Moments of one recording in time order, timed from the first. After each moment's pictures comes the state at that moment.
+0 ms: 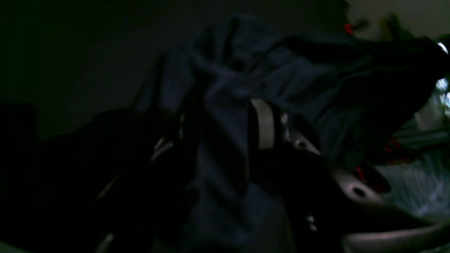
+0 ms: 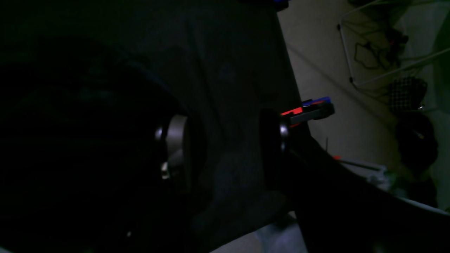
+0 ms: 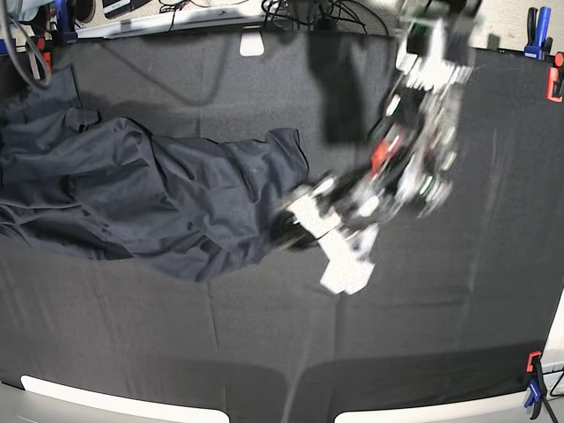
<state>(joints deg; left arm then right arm) -10.6 4.3 8.5 81.8 -39.7 -23.0 51.7 10.3 50.7 38.8 69.5 18.2 33.2 -65.2</state>
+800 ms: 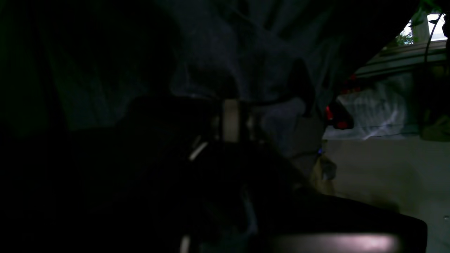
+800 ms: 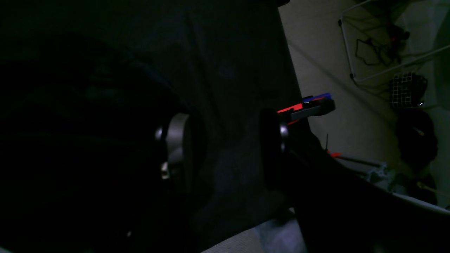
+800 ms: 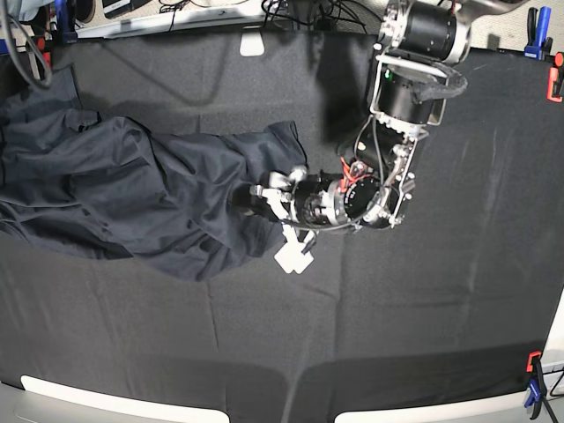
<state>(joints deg) -19.4 7.4 8.5 56.2 -45.6 -36.3 60.2 10.3 50.7 38.8 69.5 18.2 33.2 -66.2</state>
